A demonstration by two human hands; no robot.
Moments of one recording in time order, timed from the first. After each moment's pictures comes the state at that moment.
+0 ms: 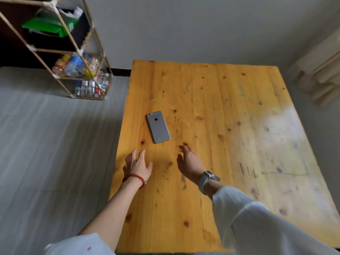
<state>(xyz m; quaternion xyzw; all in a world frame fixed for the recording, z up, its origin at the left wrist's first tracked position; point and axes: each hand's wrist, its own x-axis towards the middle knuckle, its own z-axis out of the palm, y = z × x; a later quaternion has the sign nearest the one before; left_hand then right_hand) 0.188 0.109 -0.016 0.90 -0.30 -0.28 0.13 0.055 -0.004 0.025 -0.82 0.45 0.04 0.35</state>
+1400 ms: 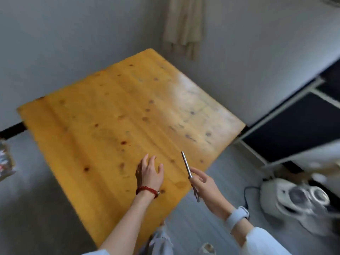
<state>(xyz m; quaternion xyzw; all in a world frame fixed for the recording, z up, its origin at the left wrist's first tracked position) 0.044 0.119 0.052 0.71 -0.60 -0.33 0.17 -0.119 0.180 0.103 -0.30 0.67 -0.30 0.61</state>
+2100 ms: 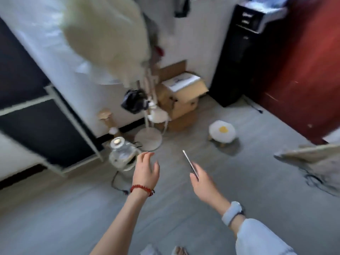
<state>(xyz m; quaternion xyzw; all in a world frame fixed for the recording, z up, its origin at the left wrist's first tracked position) -0.502 0.555 0.114 0.10 -0.91 -0.40 0.05 -0.481 0.737 0.118 0.05 0.87 -0.47 0.15</state>
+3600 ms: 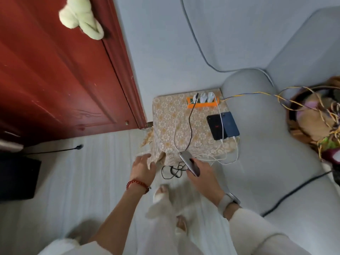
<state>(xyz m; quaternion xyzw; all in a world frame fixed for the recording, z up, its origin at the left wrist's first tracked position) -0.904 1.682 -0.004 -0.37 -0.84 -0.20 -0.35 -0.711 1.744 0.007 0.57 0.71 -0.41 -0.04</state>
